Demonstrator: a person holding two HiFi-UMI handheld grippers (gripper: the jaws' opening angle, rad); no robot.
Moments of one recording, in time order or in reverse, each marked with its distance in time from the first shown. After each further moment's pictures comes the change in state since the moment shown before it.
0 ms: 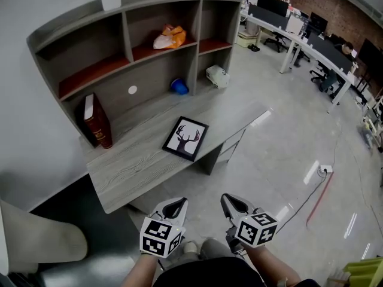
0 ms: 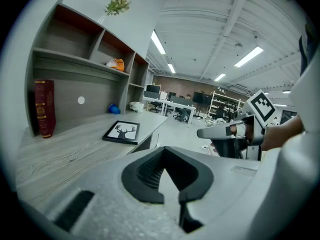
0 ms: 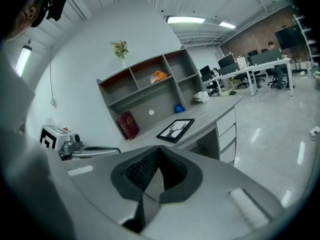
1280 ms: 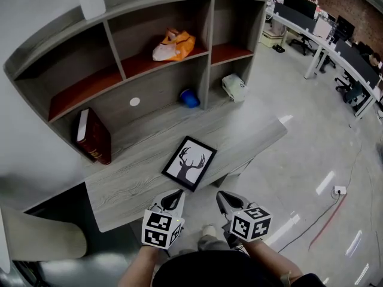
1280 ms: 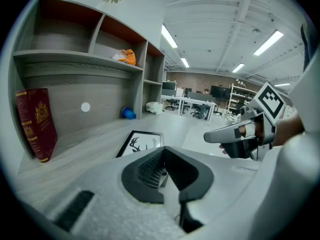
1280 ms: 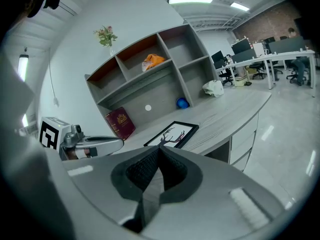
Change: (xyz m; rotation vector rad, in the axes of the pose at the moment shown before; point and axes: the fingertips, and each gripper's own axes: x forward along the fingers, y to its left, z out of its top) left arm 0.121 0.101 0.073 0.005 0.025 0.215; right arm 0.136 -0.078 0.073 -0.042 0.144 0.130
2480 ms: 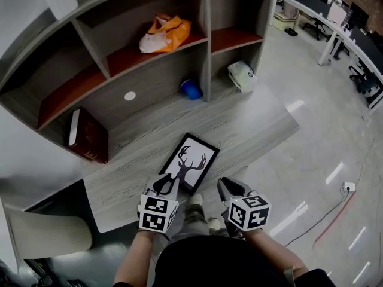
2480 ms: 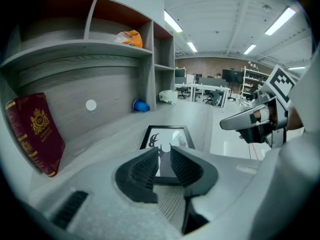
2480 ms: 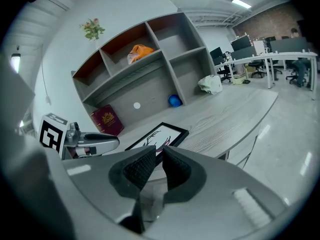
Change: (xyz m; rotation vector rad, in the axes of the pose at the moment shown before) left arm 0.064 0.065 0.000 0.046 0.136 0.162; right arm 0.055 -0.059 0.025 0.001 0.056 -0.036
